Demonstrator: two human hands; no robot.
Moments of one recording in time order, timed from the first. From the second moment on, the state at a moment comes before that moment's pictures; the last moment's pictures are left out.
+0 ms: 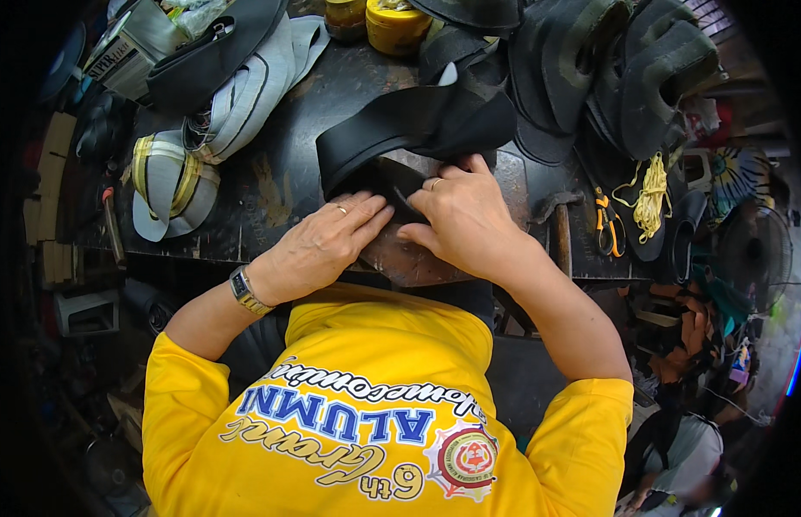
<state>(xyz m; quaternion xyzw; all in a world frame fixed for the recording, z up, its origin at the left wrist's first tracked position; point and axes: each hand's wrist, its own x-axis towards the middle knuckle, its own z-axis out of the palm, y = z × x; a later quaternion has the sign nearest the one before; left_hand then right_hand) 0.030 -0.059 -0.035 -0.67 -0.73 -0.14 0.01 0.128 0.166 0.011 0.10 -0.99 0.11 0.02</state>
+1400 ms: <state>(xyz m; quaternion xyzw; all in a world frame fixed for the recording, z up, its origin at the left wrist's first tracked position) 0.032 -0.048 -0.029 -0.67 -0.74 -0.10 -0.02 0.143 0.184 0.017 0.10 -0.99 0.08 0.09</state>
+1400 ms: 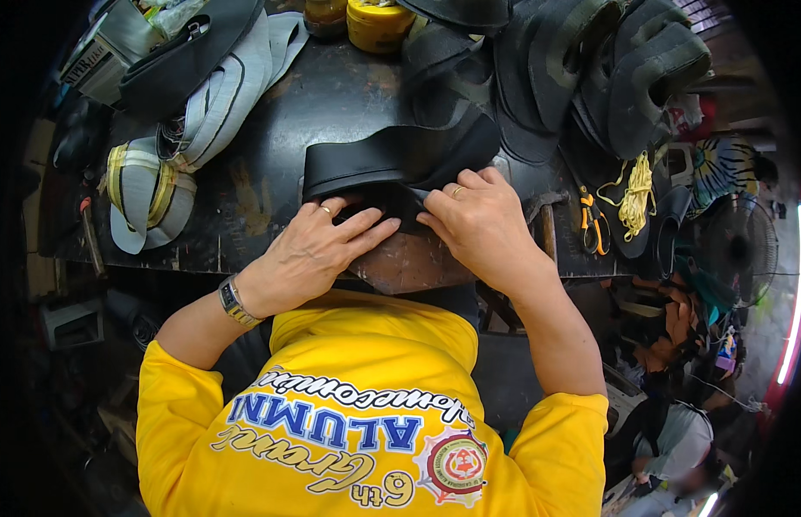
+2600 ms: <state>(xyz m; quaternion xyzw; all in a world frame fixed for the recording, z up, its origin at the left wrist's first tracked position) 0.065 -0.010 -0.024 -0.66 -0.74 -0.14 -0.07 0.172 0.187 0.026 -0.01 -0.99 0.12 0.03</state>
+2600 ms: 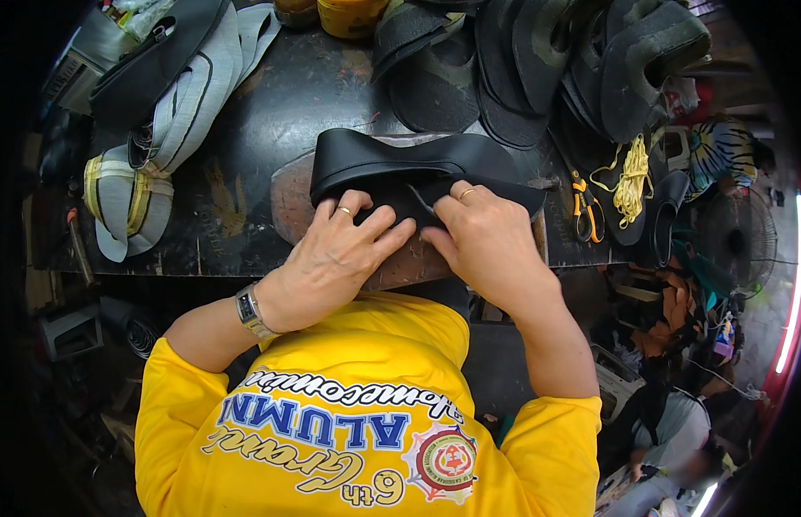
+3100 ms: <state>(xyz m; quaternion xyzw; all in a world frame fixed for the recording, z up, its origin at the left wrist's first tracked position) 0.082 -0.003 -0.034 -0.67 -0.73 -0.14 -0.06 0.192 0.199 0.012 -0.08 -0.99 0.15 0.03</state>
